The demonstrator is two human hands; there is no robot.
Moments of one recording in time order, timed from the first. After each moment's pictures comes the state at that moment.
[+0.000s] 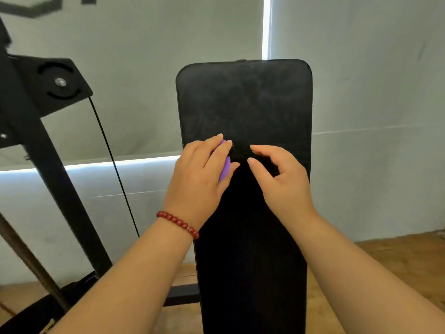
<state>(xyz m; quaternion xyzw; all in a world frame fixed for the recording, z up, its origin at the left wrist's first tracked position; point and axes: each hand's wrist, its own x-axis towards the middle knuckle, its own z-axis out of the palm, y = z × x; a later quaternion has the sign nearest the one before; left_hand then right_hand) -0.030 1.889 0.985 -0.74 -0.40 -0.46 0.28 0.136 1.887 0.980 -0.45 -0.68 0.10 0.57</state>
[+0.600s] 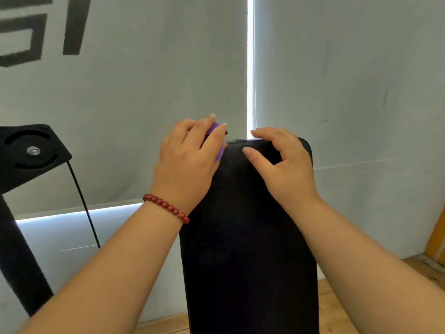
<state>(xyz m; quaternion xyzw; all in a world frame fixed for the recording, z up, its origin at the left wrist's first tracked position) -0.052 1.996 1.129 -0.71 -0.33 -0.46 0.43 0.133 1.982 1.113 -0.39 -0.67 -0.07 0.63</state>
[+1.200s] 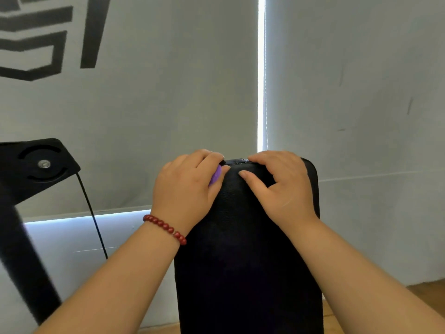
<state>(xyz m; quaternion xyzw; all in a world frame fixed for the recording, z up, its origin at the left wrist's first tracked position) -0.037 2.000 1.135 -0.74 -0.42 -0.42 0.32 0.146 2.013 1.114 -0.40 -0.70 -0.15 0.58</state>
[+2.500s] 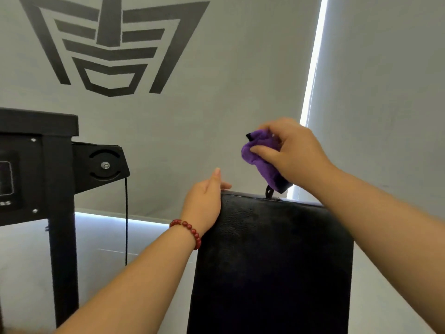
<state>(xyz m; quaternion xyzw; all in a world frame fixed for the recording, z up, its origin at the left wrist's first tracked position) -0.057 2.018 1.144 -0.56 -0.54 -0.60 -0.19 0.109 2.021 1.249 -0.33 -0.83 -0.05 0.45</state>
